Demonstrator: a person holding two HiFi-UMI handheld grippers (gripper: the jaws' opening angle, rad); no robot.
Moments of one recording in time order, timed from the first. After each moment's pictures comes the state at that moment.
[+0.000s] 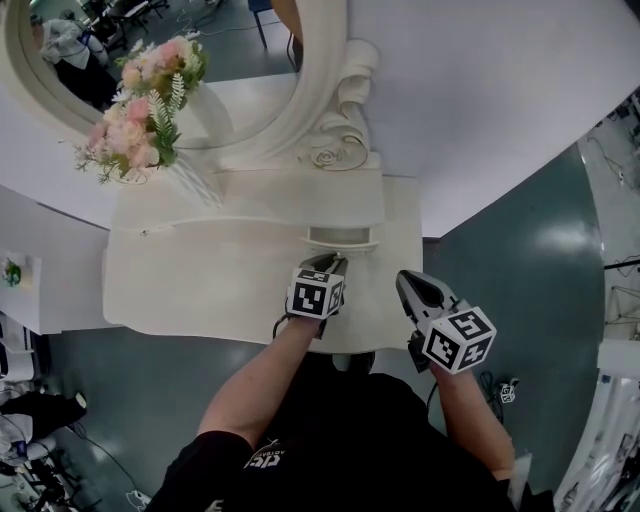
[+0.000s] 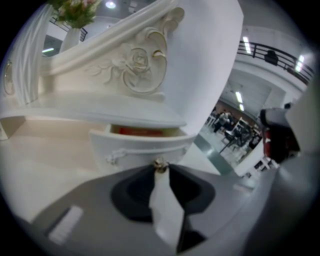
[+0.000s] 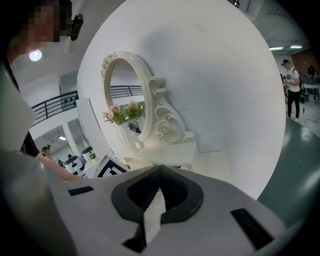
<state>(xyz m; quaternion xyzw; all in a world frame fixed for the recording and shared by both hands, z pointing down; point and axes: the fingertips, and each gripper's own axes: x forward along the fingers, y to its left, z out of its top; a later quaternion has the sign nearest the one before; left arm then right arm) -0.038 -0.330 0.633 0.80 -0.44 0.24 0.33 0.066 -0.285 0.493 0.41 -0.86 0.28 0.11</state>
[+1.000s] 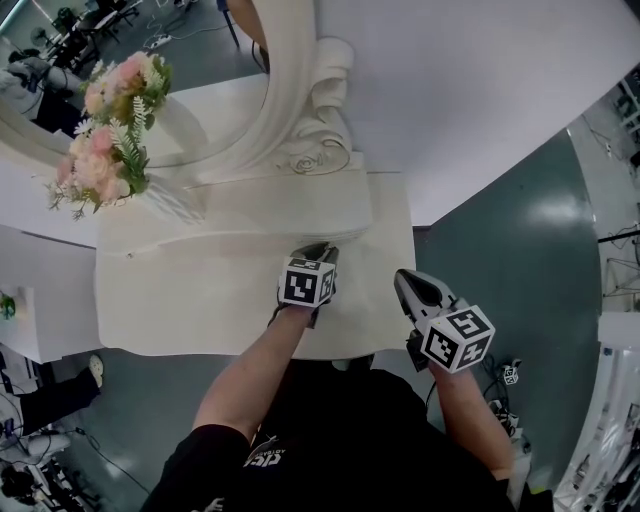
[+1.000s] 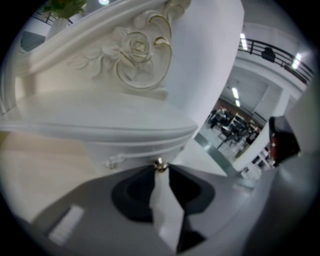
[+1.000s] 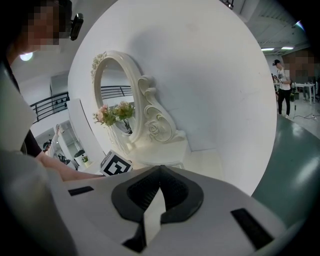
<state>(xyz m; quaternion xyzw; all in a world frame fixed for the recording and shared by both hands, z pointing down) -0.034 -0.371 0.646 0.81 -0.41 0.26 0.32 0.079 -0.298 0.505 0.44 -0.84 0.29 0.11</state>
